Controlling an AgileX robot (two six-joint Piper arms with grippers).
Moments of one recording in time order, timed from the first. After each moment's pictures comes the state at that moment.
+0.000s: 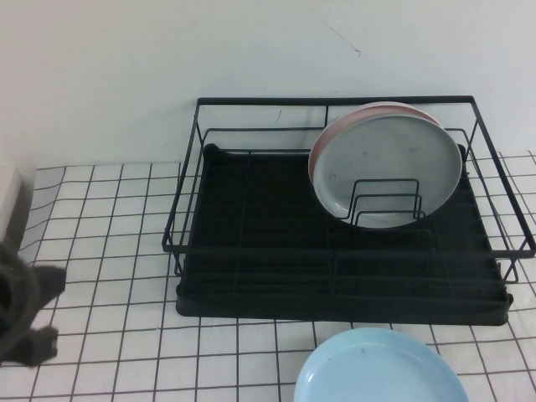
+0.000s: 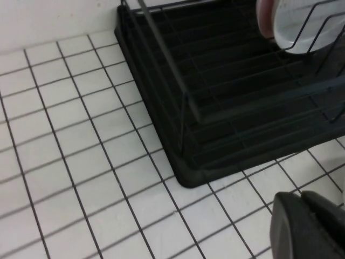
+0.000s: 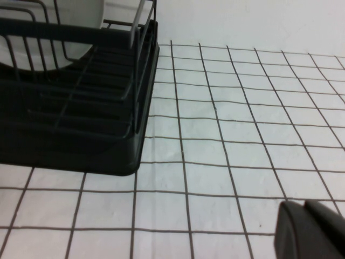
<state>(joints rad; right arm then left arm) -0.07 -0.02 0.02 0.04 0.41 -0.16 -0.07 0.71 -0.67 -0.60 0.73 0.54</state>
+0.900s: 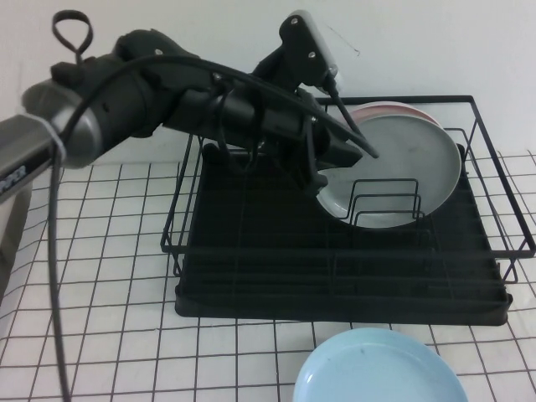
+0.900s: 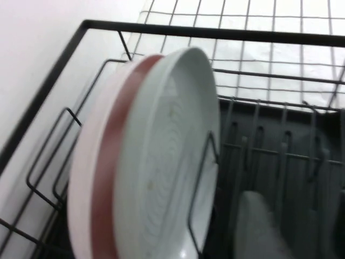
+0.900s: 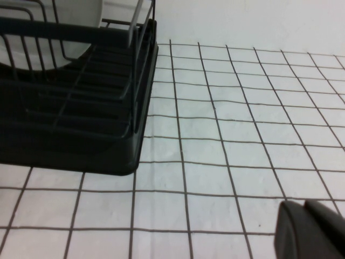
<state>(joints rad) -0.07 -0.02 0.02 0.04 0.41 -0.16 -0.47 1.86 -1.61 -1.01 0.80 1.41</state>
